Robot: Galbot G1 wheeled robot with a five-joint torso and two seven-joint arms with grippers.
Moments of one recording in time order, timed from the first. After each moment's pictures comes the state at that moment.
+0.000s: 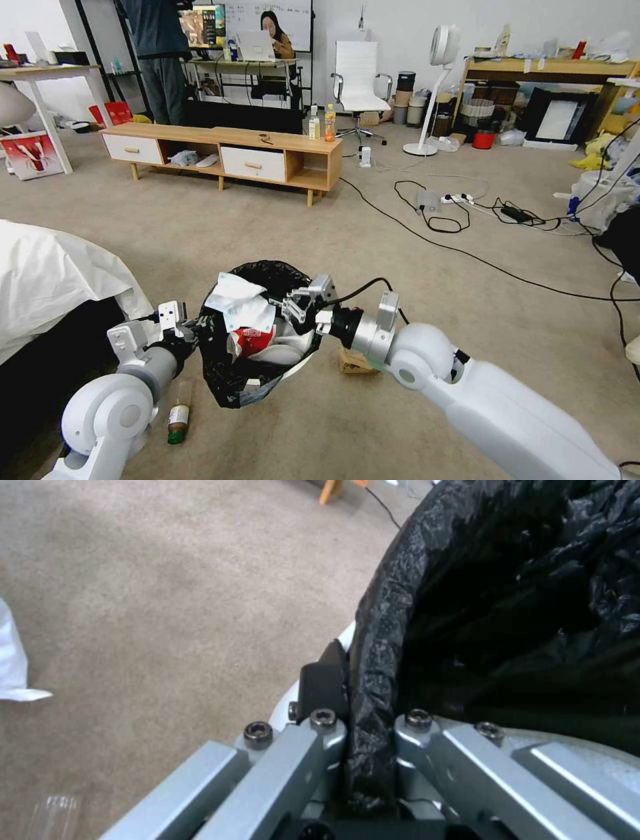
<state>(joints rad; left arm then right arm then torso) 1.20 -1.20 -0.63 -2.14 -0.90 0.71 -0.29 -0.57 0.98 -0.32 1.88 0.84 -0.12 -0.27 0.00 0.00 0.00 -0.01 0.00</state>
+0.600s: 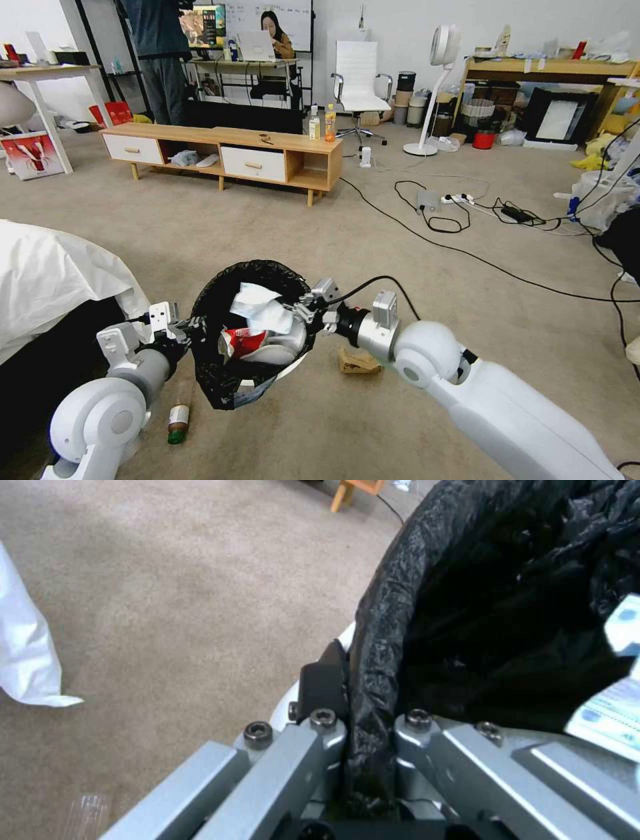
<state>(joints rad) 1.23 -1.19 -0.65 -2.19 -0.90 0.72 -0.32 -0.58 0.96 -0.22 1.90 0.76 -0.38 -0.13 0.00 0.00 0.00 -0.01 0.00</state>
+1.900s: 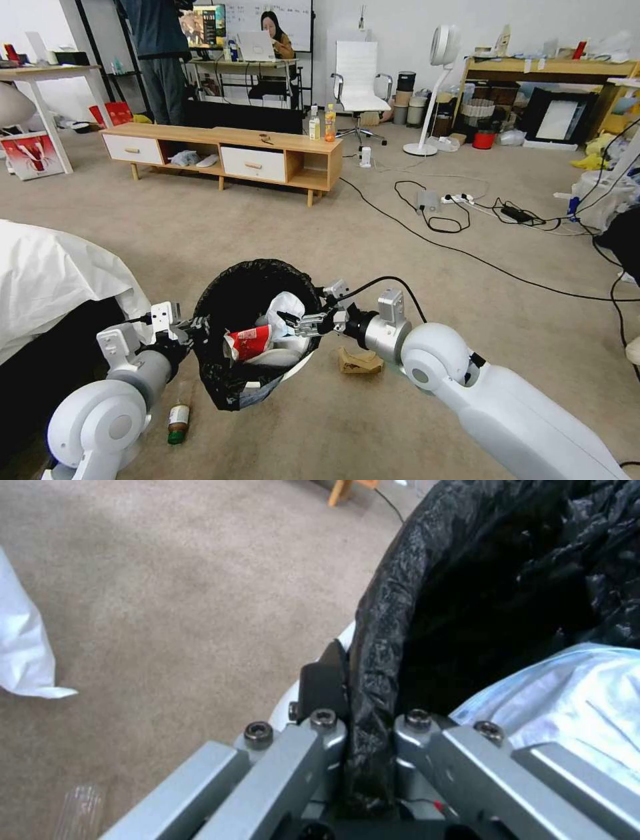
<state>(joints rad) 1.24 -1.20 -0.65 -2.19 -0.91 0.73 -0.33 -0.62 0.94 -0.18 1.97 0.85 -0.43 -0.06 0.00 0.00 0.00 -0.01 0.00</state>
